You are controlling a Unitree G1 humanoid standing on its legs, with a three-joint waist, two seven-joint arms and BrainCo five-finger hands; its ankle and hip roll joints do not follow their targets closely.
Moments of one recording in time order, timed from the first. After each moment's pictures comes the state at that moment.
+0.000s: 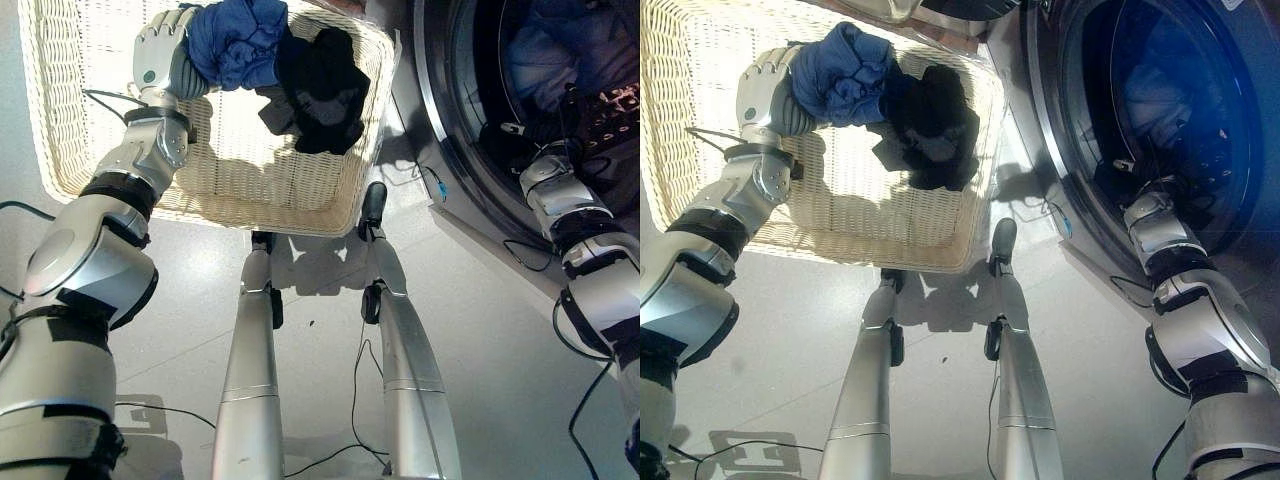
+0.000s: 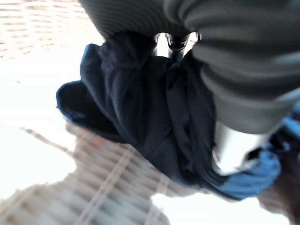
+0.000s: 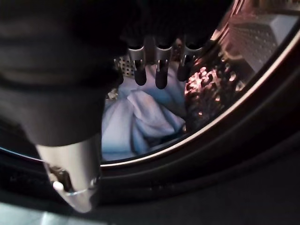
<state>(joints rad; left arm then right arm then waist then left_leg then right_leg) -1.49 0.74 -0.88 1.24 0.18 -0.21 0.57 -1.23 -0.73 0.56 1.11 0.34 0.05 -0.61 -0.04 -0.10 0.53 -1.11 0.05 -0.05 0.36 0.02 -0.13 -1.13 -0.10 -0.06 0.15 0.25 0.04</state>
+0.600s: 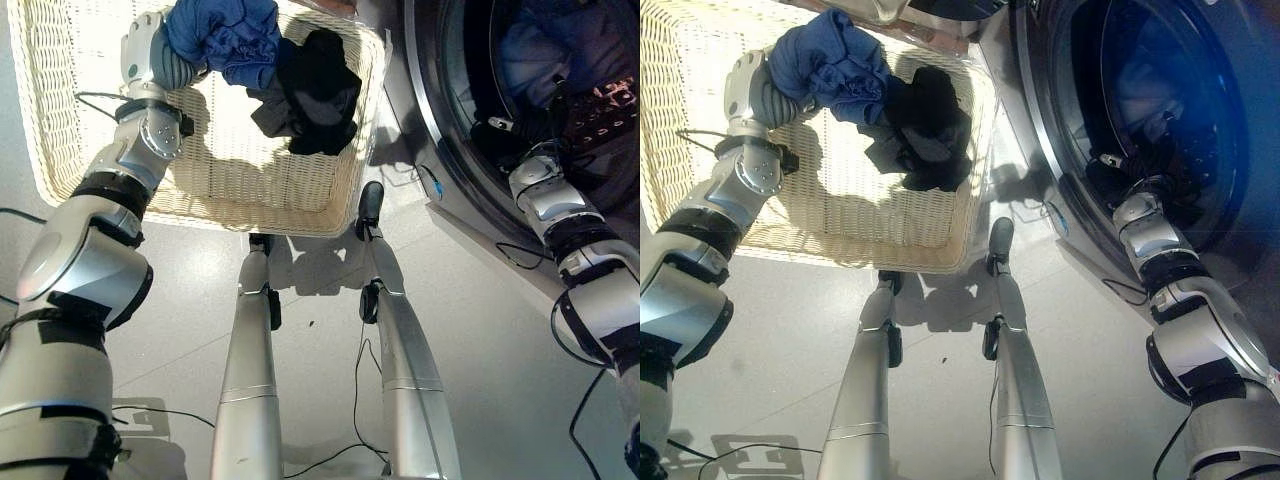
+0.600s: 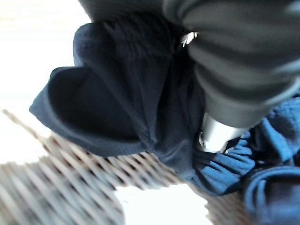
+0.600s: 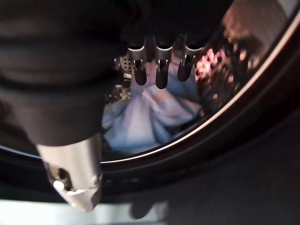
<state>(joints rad) -1.31 0.74 -0.64 1.09 -0.12 -0.34 0.54 -1.08 -0.71 0.44 0.84 0.49 -0.07 -0.61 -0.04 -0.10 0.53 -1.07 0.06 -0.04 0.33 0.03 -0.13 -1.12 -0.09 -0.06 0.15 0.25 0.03</state>
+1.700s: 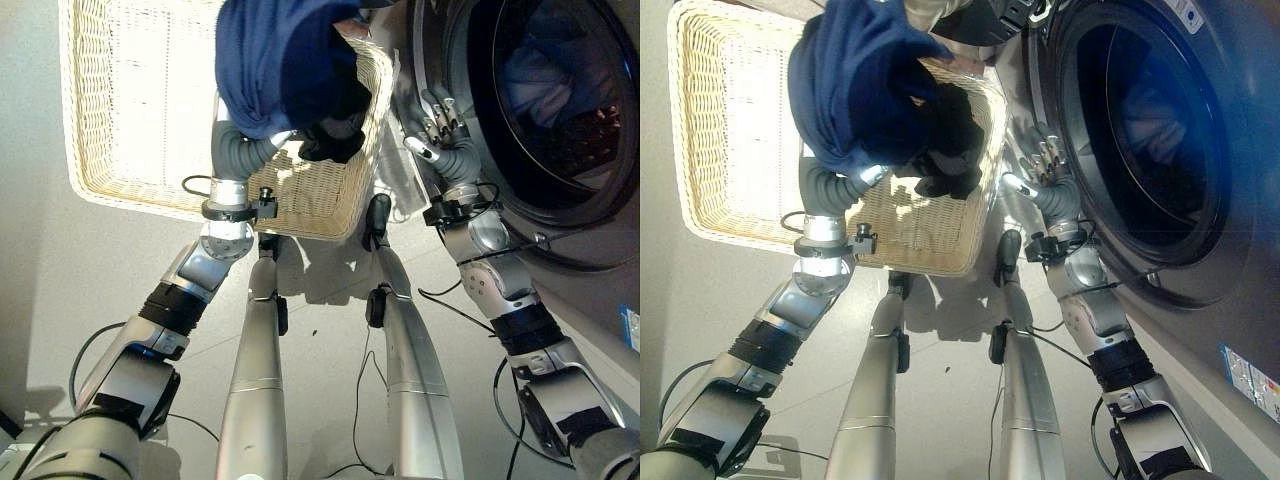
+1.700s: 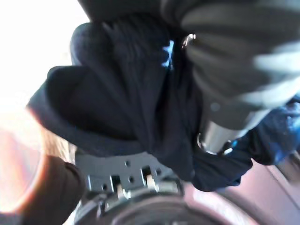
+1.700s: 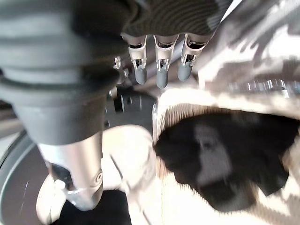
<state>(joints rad) -0.78 0.55 -0.35 0.23 0.16 -0.65 0.58 -0.65 -0.43 0.22 0.08 0.70 -0.15 -0.07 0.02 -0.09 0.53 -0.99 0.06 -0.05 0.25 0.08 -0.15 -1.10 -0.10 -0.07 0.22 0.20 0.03</state>
